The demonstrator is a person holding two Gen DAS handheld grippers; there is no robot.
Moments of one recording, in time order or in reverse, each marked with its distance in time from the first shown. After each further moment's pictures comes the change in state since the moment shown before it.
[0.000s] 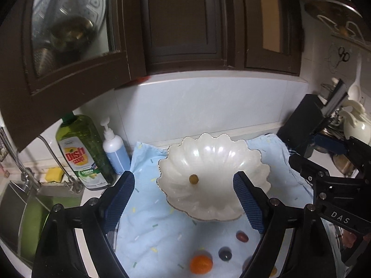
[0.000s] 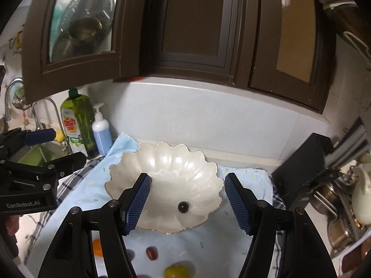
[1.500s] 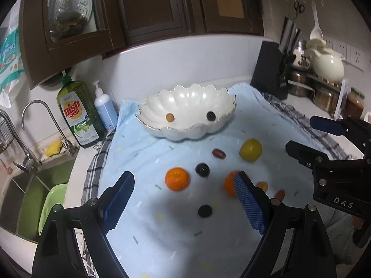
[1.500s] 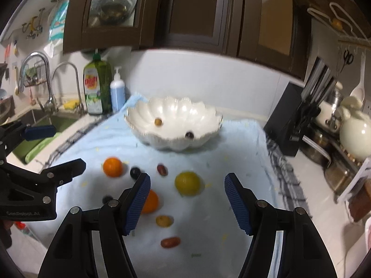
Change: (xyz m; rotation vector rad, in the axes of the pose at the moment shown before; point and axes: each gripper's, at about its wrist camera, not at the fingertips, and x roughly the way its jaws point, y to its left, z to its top) left arm -0.063 -0.057 -0.160 0.144 0.046 -0.022; right arm -0.081 0.025 -0.160 0.010 0.036 -0.016
